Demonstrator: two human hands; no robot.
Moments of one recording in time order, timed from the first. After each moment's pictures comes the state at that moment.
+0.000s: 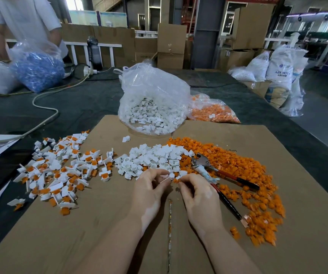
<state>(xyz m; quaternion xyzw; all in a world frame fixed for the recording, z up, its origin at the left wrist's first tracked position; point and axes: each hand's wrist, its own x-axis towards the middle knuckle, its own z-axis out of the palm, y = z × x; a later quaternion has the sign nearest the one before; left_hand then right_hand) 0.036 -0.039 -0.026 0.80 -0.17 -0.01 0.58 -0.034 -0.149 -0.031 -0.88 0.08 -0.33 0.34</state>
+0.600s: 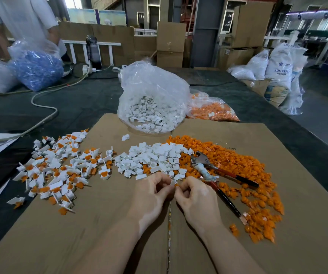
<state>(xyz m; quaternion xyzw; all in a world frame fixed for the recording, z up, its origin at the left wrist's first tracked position) 0.026 -0.034 -0.023 0.79 -0.22 -0.07 0.56 -0.033 -0.147 -0.034 -0.90 0.11 -0.29 0.31</state>
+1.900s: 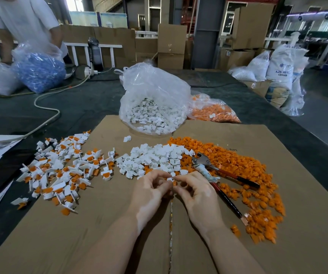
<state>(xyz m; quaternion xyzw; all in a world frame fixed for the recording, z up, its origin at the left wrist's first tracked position) 0.030 -0.032 -0.019 0.71 -0.17 -0.12 0.67 -0.033 -0.148 -0.028 -0.88 0.05 -0.30 0.36</state>
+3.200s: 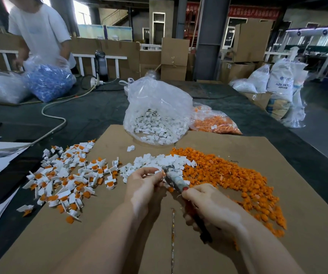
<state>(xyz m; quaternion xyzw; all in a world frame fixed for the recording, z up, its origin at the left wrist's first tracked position) 0.050 -0.035 0.010 0.62 0.03 -0.15 0.77 -0.046 -0.154 0.049 -0.81 0.18 0.11 0.55</state>
